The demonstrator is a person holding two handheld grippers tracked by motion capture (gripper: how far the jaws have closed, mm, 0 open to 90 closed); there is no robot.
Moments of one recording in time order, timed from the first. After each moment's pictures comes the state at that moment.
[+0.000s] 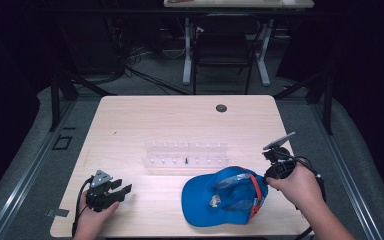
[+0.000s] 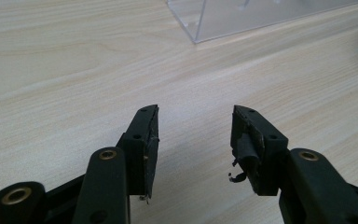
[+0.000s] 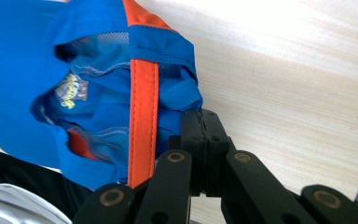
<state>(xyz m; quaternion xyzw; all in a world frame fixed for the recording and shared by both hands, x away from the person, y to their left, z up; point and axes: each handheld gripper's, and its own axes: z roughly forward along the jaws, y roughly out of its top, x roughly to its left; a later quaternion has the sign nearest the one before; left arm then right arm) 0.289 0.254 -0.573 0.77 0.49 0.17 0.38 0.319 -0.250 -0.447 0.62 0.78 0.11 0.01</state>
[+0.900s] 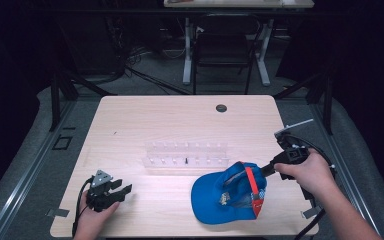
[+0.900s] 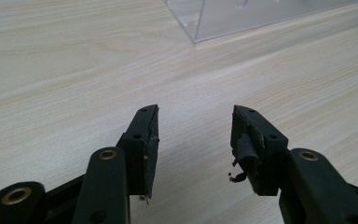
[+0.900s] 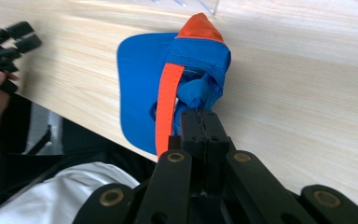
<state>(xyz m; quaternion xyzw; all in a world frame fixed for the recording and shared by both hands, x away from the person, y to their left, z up) 0.289 0.253 -0.573 0.77 0.49 0.17 0.38 0.328 -0.271 -0.404 0.63 0.74 0.21 -0.12</state>
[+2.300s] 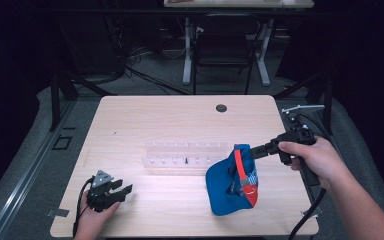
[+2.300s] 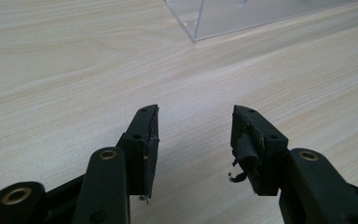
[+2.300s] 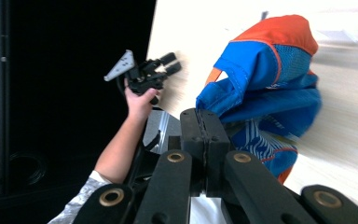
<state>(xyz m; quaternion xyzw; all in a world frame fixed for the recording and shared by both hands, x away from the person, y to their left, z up) 0.289 0.252 -0.574 0.77 0.49 0.17 0.38 0.332 -0.268 -0.349 0.58 0.67 0.37 -0.27</state>
